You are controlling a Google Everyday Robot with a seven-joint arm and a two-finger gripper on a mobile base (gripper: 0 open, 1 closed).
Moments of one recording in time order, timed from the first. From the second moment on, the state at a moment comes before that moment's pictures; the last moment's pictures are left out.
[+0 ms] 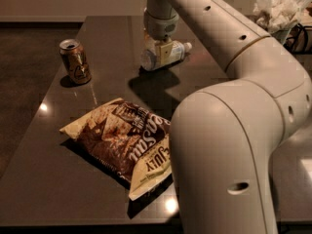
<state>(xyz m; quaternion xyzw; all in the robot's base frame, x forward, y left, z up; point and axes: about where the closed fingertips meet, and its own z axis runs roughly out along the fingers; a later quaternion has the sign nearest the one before) 0.728 -0.010 0.871 -0.88 0.47 -0.07 0.10</state>
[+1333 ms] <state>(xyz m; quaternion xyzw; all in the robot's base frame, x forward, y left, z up) 0.569 -0.029 0.880 -0.91 0.40 0.01 0.09</state>
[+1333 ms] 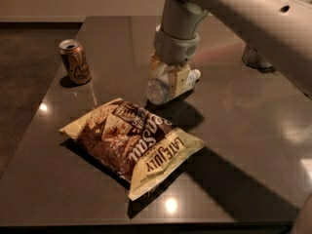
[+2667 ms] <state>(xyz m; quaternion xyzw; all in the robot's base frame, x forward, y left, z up) 0.532 -0.026 0.872 -0.92 0.39 0.04 0.09</state>
